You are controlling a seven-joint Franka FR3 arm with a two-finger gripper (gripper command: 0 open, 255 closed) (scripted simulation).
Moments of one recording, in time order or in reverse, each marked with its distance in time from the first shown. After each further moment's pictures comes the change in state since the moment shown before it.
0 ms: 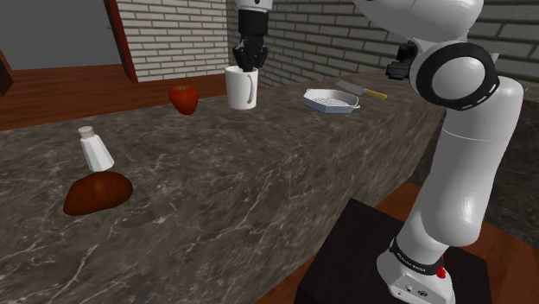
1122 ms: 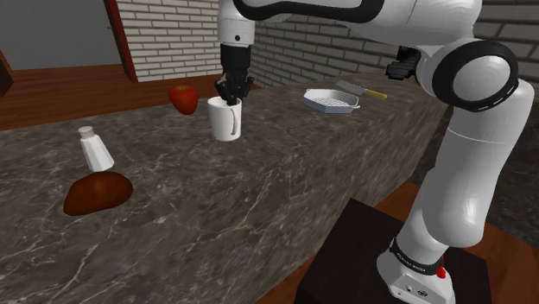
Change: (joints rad) arm 0.062 -0.048 0.038 -0.267 0.001 0.224 0.095
